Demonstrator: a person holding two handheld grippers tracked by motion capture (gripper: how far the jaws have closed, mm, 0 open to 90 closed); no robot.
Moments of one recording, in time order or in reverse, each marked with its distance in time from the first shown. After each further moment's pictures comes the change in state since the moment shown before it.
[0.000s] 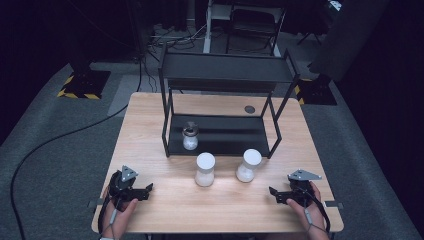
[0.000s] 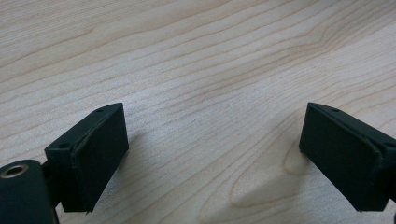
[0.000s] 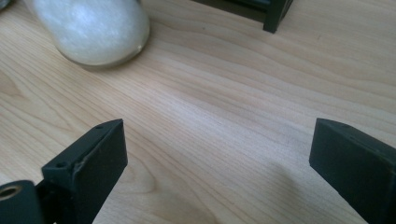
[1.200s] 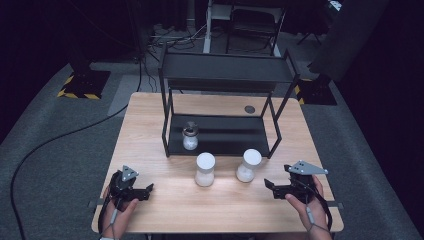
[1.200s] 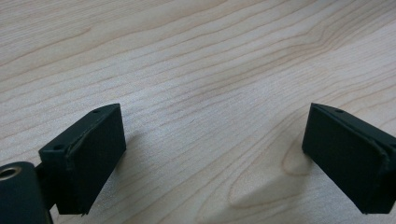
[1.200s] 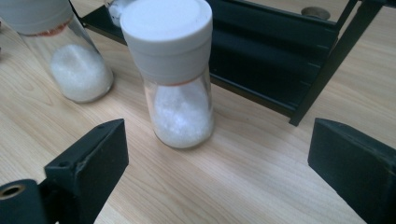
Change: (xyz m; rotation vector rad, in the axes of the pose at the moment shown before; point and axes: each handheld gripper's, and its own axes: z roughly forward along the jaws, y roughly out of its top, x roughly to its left) left arm 0.000 0.001 0.001 0.002 -0.001 0.002; right arm 0.035 0.047 -0.051 -0.118 0.044 -0.042
